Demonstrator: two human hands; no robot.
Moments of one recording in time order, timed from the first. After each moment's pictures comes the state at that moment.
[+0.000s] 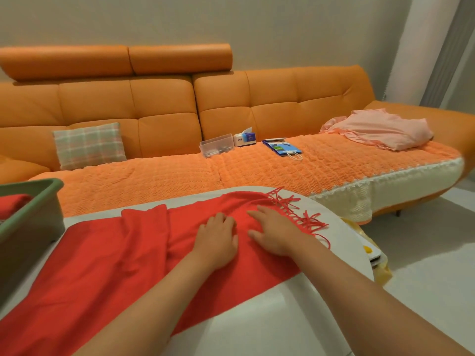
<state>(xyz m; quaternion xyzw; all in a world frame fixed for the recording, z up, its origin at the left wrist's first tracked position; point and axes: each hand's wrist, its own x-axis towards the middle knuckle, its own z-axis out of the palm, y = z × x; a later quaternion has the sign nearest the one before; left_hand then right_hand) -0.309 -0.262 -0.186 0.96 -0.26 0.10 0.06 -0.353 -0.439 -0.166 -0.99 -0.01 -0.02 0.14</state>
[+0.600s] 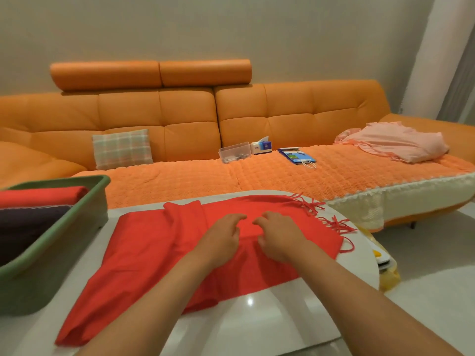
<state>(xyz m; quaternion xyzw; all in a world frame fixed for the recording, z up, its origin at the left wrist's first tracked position) -0.357 -0.208 -0.144 0.90 -0.31 0.05 0.31 -0.395 -0.383 -0.140 -1.00 -0.04 -0.05 0.04</state>
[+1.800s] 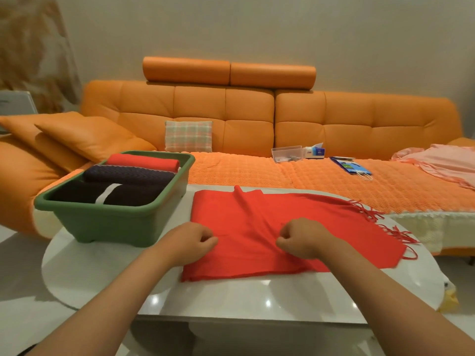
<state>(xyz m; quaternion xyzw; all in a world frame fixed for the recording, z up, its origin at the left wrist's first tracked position) -0.435 0.036 -0.126 0.97 -0.18 0.02 0.18 -0.436 -0.260 -0.107 -0.99 -0.09 0.02 0.04</state>
